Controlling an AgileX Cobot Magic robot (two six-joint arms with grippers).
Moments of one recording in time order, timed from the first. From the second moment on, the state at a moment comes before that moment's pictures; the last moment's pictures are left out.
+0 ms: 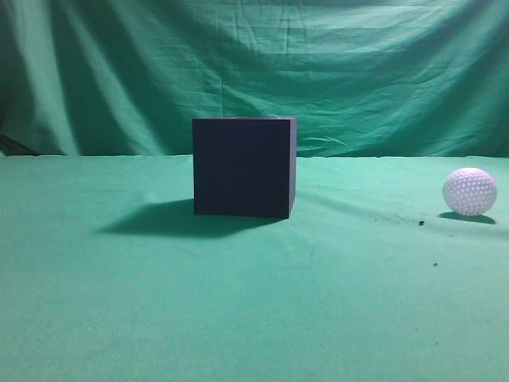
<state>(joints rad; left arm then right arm) -0.11 -0.02 0.02 0.09 0.36 -0.03 0.02 -0.01 0.03 -0.06 0.37 0.11</state>
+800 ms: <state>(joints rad) -0.11 -0.02 0.02 0.09 0.36 -0.03 0.02 -0.01 0.03 -0.06 0.37 0.11</state>
